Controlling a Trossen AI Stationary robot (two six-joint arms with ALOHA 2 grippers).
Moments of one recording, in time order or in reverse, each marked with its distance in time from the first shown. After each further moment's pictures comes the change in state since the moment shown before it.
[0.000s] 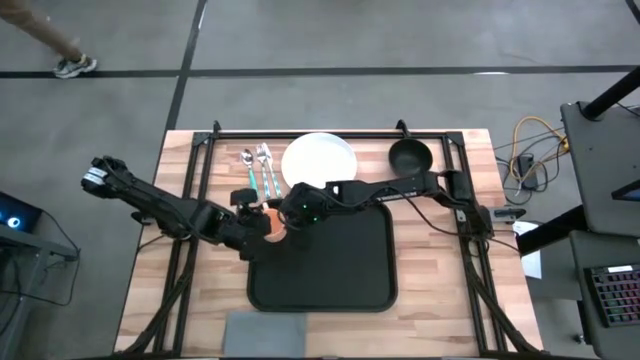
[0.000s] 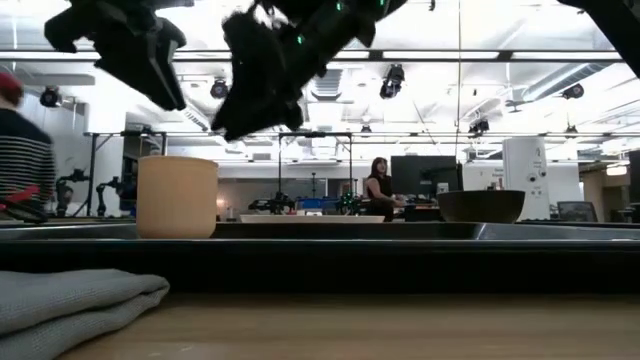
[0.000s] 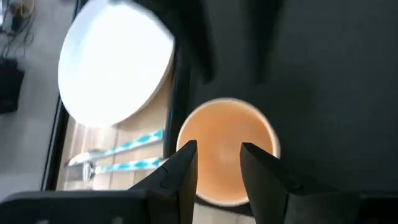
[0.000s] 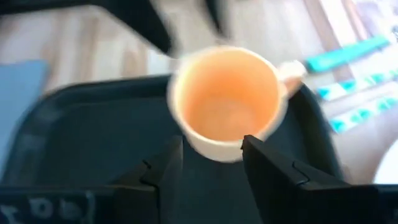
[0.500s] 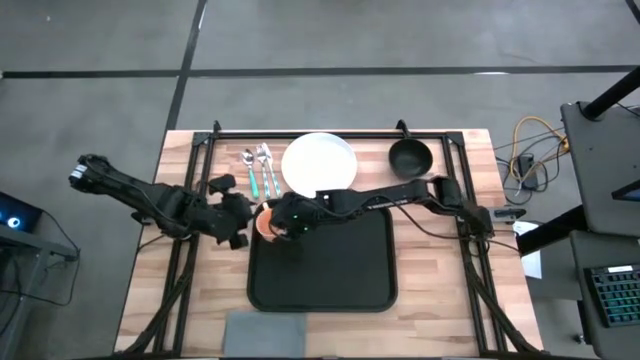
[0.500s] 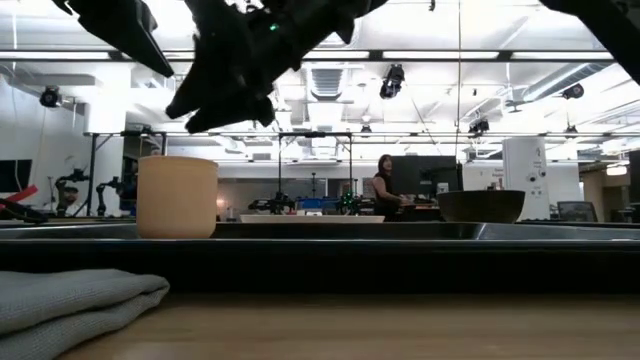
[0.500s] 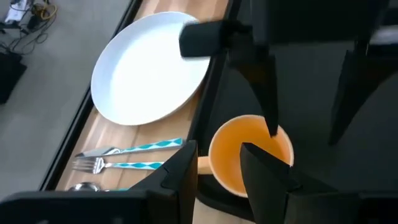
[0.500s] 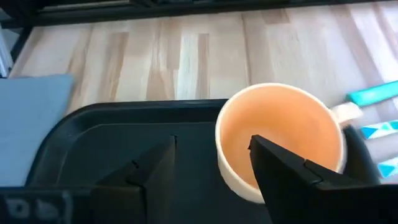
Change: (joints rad) left arm 0.005 -0.233 -0.017 -0.040 -0.050 -0.088; right arm 0.038 0.121 0.151 0.013 -0.026 -0.016
